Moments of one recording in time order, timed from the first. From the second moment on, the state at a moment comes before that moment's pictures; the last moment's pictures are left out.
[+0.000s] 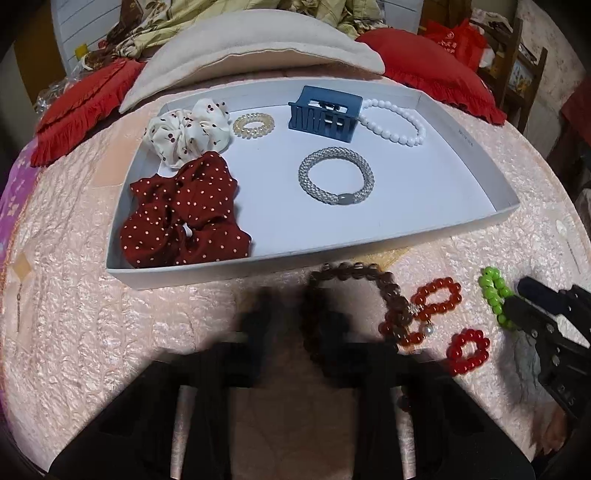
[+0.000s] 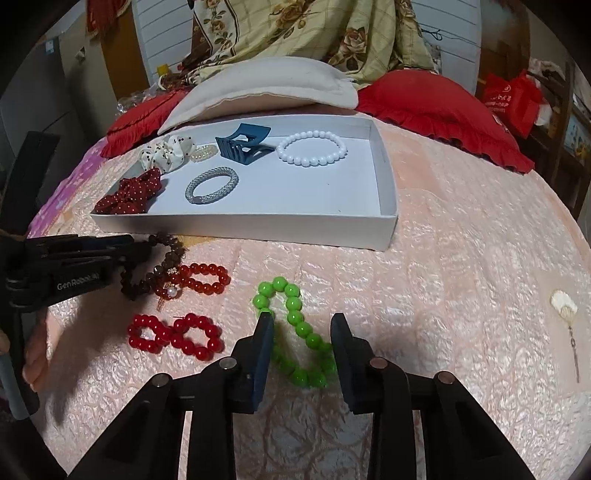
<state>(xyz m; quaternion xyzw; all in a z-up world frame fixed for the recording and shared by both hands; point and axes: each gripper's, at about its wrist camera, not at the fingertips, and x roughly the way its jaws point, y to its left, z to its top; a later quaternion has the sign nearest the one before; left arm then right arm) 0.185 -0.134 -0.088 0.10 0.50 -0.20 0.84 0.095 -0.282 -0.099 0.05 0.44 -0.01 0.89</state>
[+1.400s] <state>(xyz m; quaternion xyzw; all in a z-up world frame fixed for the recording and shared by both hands) 0.131 -0.103 -0.013 0.08 0.45 -0.22 0.86 0.089 -0.285 -0.045 0.08 0.40 0.00 0.91</state>
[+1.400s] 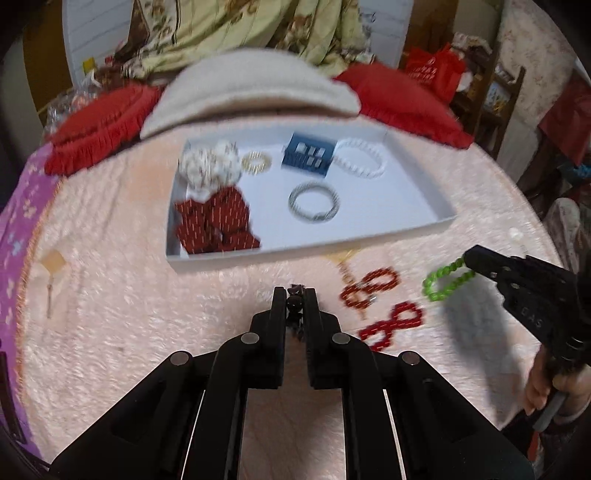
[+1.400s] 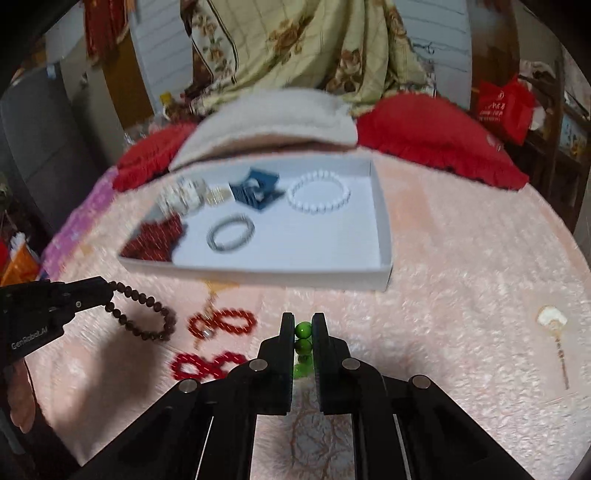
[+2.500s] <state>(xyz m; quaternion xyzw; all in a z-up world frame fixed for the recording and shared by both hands) 0.264 -0.123 -0.047 0.04 0.52 -0.19 0.83 0.208 -0.303 -0.053 0.11 0.43 -0.02 0.90</state>
